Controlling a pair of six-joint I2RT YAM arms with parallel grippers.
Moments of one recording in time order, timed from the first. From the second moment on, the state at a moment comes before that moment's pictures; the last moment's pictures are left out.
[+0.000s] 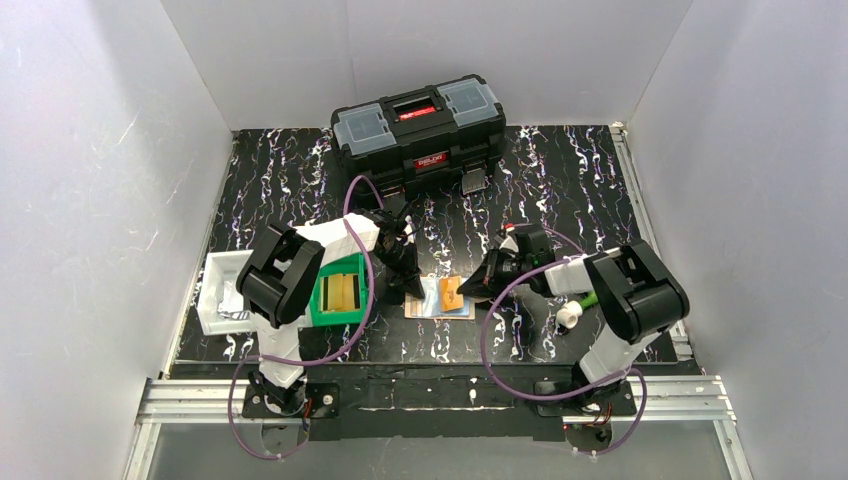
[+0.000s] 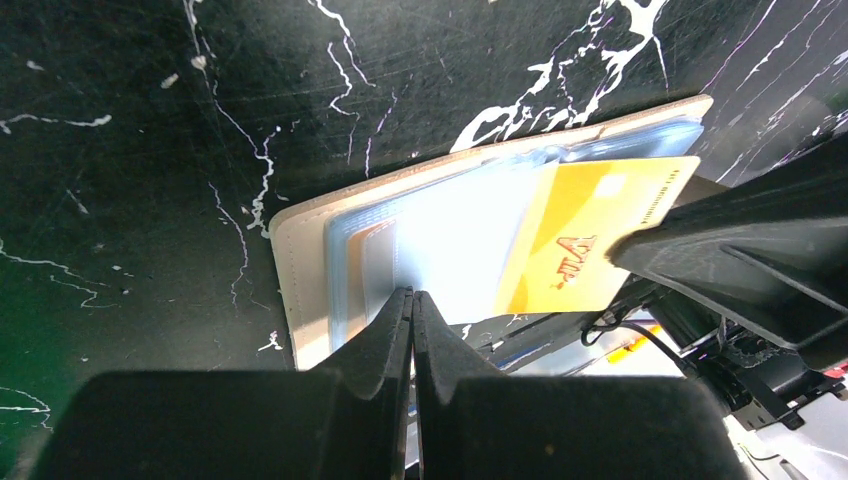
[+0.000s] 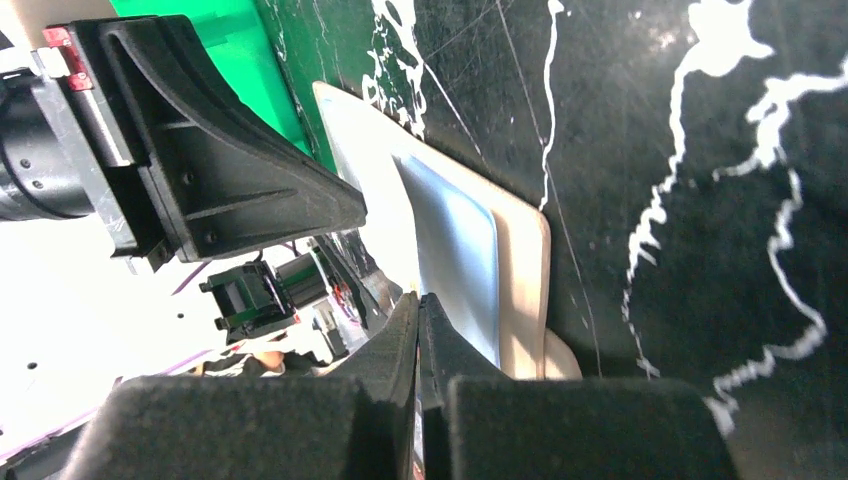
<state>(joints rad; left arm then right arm) -0.59 1.89 1.18 -0.65 0.42 -0.72 0.40 1.70 0.55 0.36 -0.79 0.99</state>
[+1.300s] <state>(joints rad) -0.51 1.62 1.28 -0.68 0.57 -0.72 0.38 1.38 0.74 -0.07 -0.76 0.94</state>
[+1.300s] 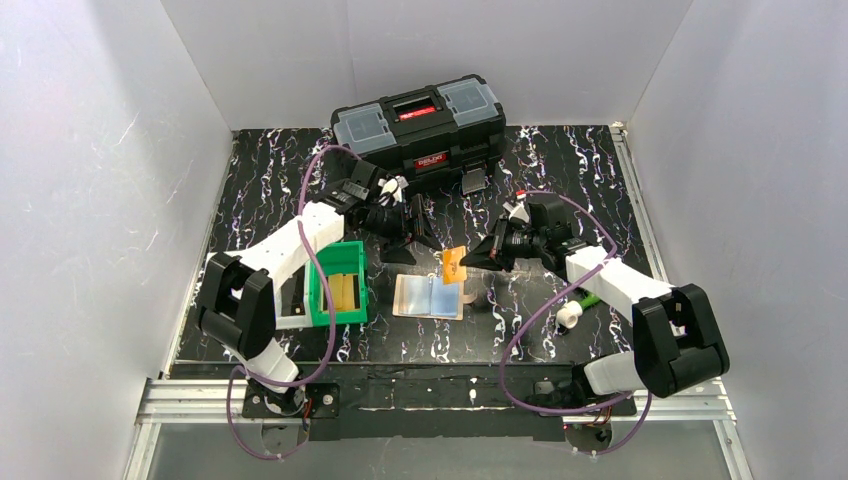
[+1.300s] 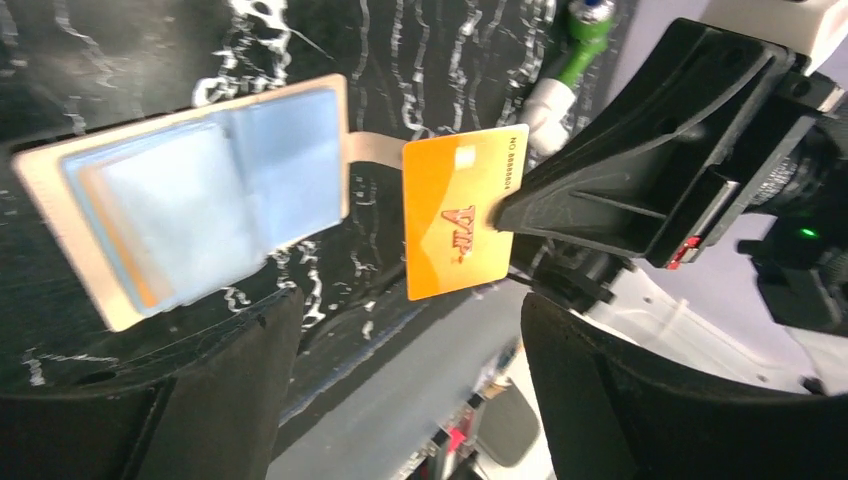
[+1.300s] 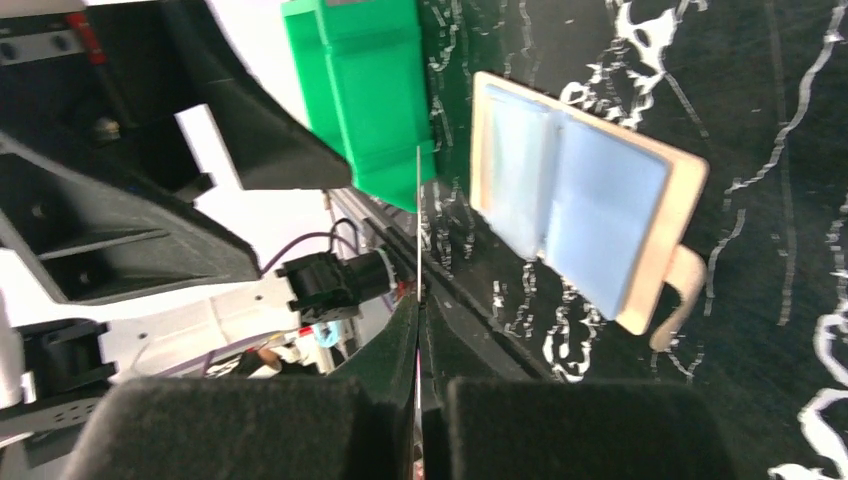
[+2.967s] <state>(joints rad) -0.50 1.46 1.28 -1.17 -0.25 -0.51 0.38 1.21 0.92 -0.51 -0.49 0.80</state>
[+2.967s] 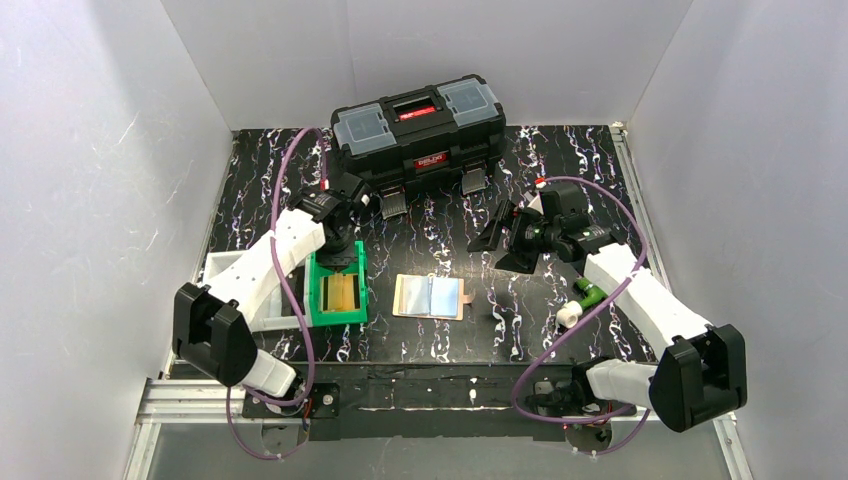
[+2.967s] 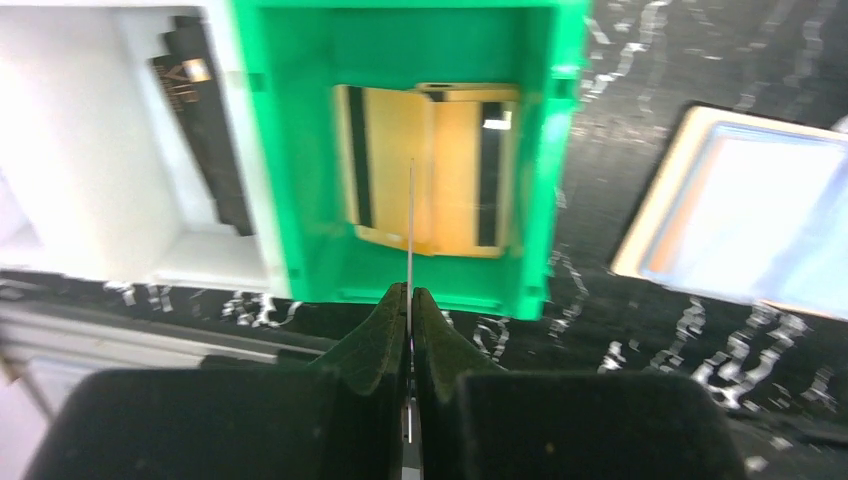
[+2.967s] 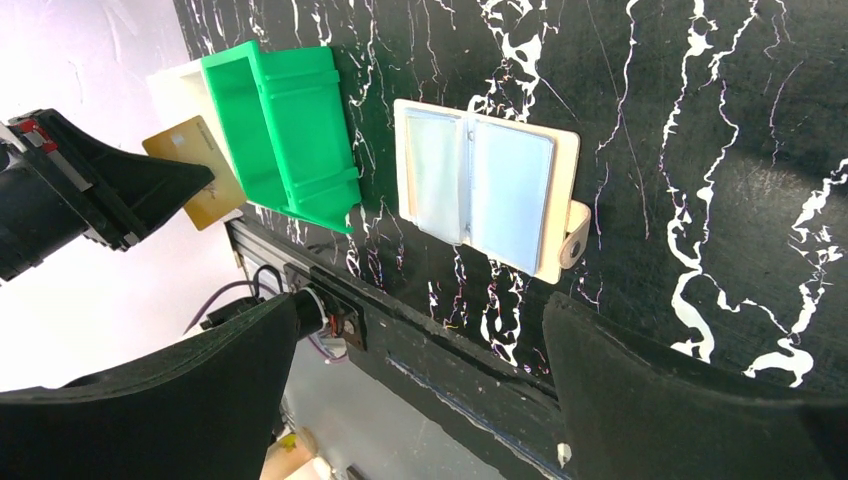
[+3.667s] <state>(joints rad) -0.50 1.62 1.24 -1.21 -0.48 -0.50 0.38 1.23 0.92 -0.51 -0.51 0.78</state>
